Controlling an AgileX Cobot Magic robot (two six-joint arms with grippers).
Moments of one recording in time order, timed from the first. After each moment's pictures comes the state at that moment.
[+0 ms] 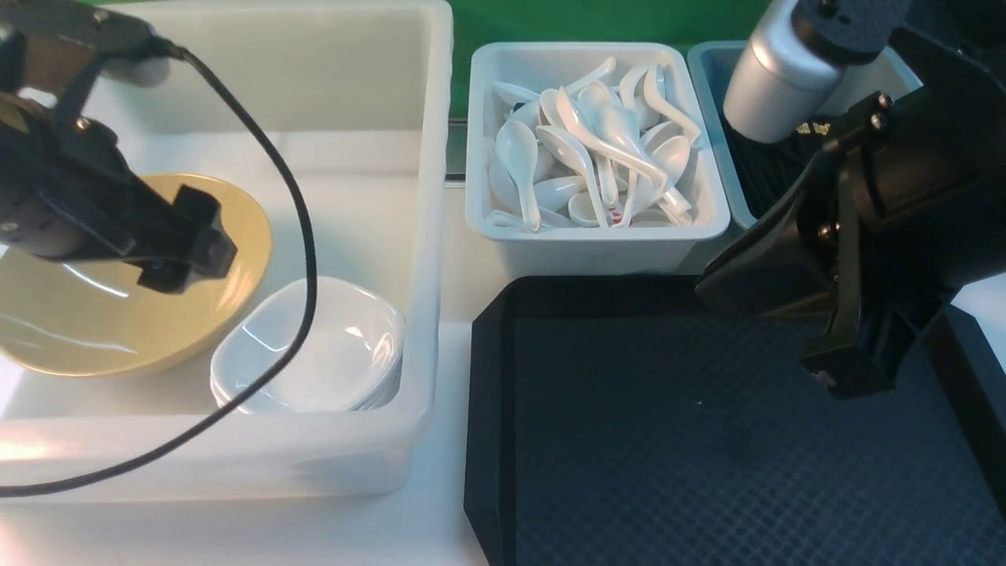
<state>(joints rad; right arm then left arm) 0.66 1.23 -1.34 0.21 1.10 -0.34 -0.15 1.22 -1.12 -0.01 0.93 0.17</state>
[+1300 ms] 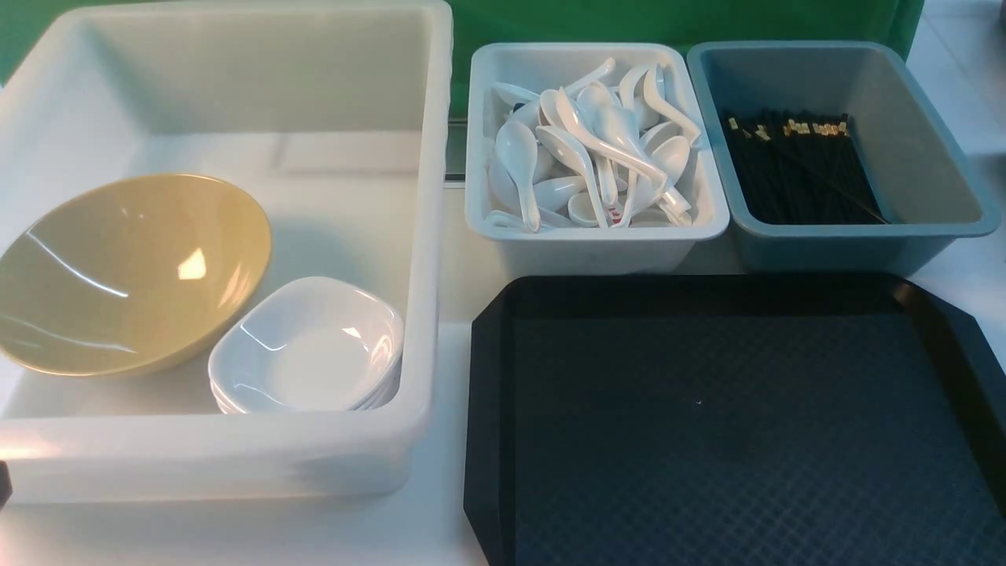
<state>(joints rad) 0.66 0.47 -0.60 0.18 0.18 -0.39 -0.15 0.08 -0.39 0.03 0.71 0.06</state>
